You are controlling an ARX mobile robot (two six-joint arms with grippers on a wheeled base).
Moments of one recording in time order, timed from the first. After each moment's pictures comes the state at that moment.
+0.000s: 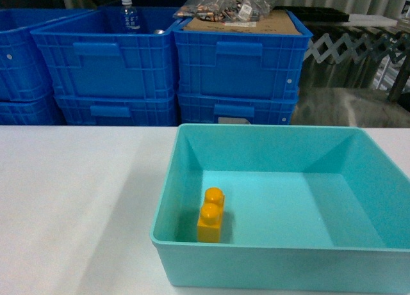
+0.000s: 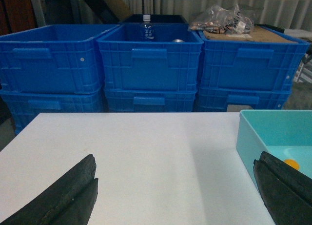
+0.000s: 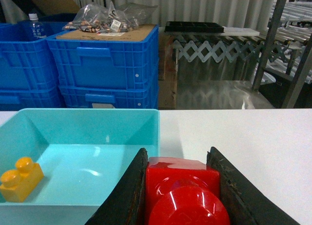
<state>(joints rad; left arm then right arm) 0.00 0.01 0.02 0.00 0.00 0.00 0.00 0.00 0.01 -0.01 0.00 0.00</state>
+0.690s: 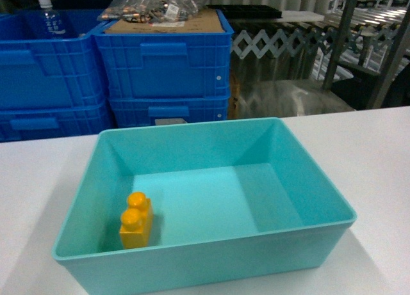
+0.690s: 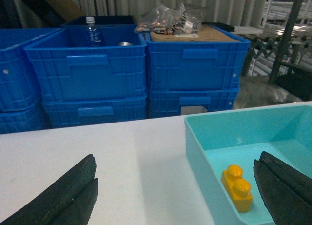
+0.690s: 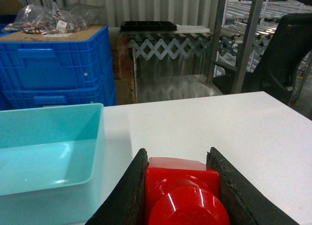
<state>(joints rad) 0.00 0.01 0.02 0.00 0.00 0.00 0.00 0.00 0.01 0.00 0.00 0.00</state>
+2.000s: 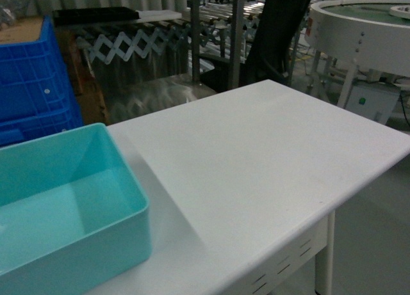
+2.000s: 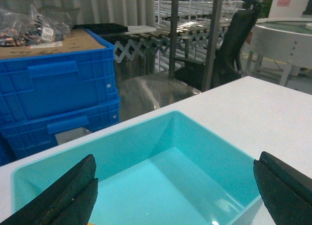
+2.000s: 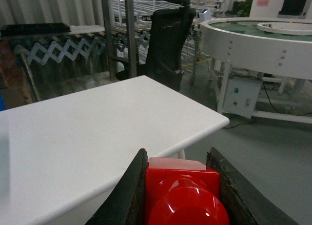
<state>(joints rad) 0.00 0.01 0.02 0.00 0.00 0.00 0.00 0.00 0.01 0.00 0.00 0.00</state>
